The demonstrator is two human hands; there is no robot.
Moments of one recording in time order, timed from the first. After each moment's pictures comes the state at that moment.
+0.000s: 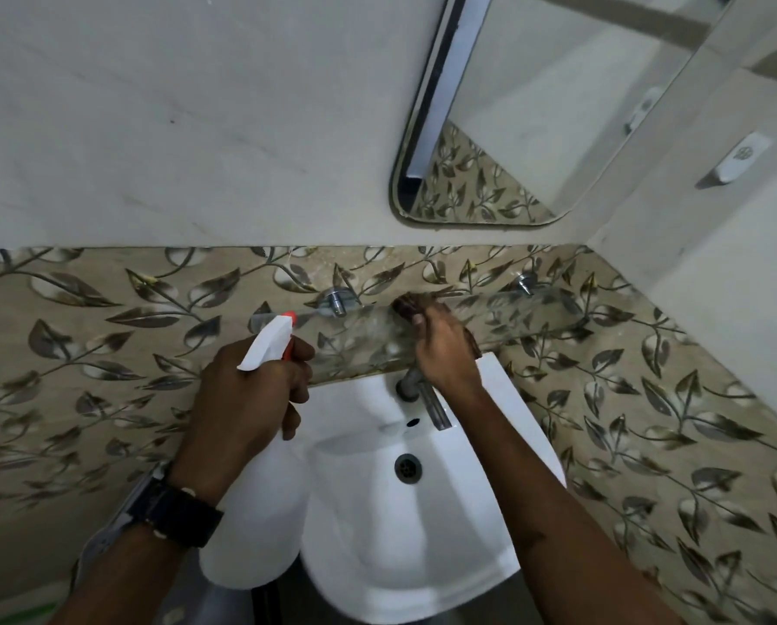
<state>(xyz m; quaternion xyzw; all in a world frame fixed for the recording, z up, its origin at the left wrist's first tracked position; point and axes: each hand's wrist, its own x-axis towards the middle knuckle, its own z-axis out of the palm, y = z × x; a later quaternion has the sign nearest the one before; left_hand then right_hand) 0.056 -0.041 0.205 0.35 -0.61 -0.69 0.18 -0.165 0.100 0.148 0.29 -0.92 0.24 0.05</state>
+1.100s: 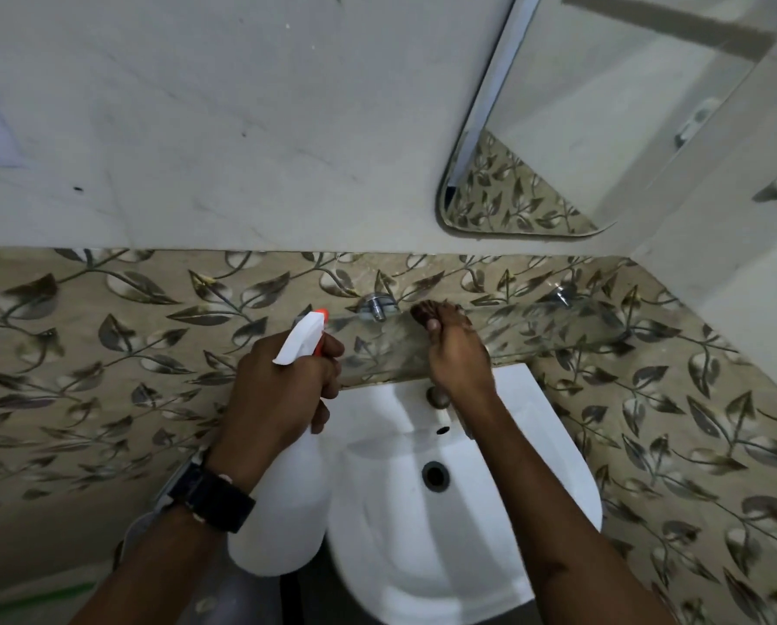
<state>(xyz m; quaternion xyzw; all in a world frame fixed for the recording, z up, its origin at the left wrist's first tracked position) 0.067 -0.055 0.213 0.35 -0.61 -0.68 0.20 -0.137 0.072 0.153 0.26 -0.93 0.25 0.03</state>
